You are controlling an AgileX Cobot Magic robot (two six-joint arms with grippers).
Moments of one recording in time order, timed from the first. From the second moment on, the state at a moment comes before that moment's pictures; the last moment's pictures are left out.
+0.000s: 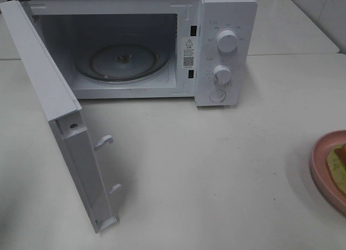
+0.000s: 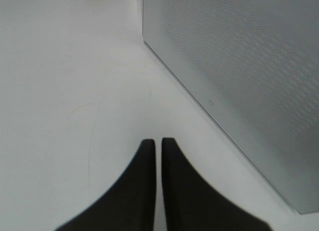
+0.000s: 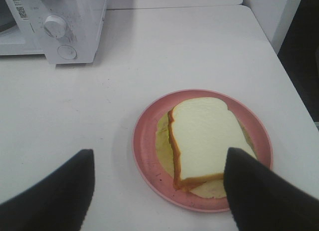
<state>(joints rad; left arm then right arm) -0.08 0.58 -0.47 -0.07 0.63 0.06 0.03 0.00 -0.50 -0.07 1.01 0.08</state>
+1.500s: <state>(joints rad) -0.17 1.51 -0.37 0.23 -0.76 -0.07 0.03 0.00 -0.50 -0.07 1.01 0.08</state>
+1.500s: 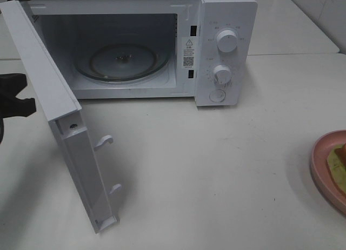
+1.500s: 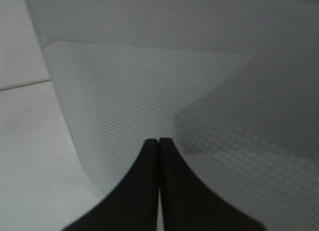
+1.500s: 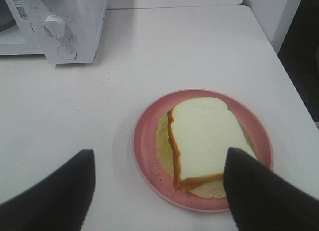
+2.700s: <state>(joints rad) -0.62 1.89 -0.82 -0.23 -0.80 0.19 0.03 0.00 -0.50 -0.07 1.01 0.08</state>
